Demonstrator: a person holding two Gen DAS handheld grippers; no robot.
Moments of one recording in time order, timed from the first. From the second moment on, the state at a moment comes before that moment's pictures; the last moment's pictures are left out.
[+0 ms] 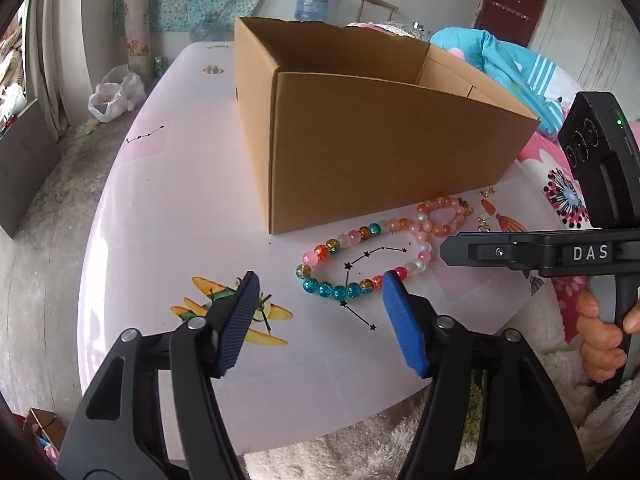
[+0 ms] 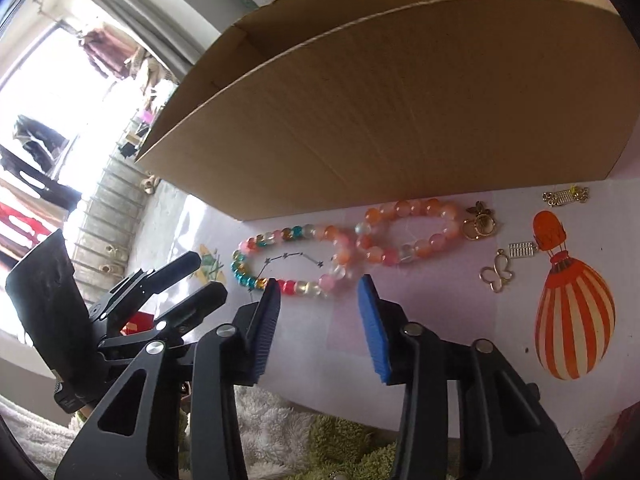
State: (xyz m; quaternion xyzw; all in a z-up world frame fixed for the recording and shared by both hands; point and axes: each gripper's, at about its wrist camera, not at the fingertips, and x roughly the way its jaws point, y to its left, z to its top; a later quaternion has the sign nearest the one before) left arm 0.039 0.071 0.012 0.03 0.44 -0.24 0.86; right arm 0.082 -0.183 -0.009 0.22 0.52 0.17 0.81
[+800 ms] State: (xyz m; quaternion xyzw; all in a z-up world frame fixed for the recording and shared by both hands) left arm 0.064 0.037 -0.004 0.14 0.46 -0.23 0.84; right arm 0.104 -0.136 -0.006 0.13 0.54 0.12 0.82
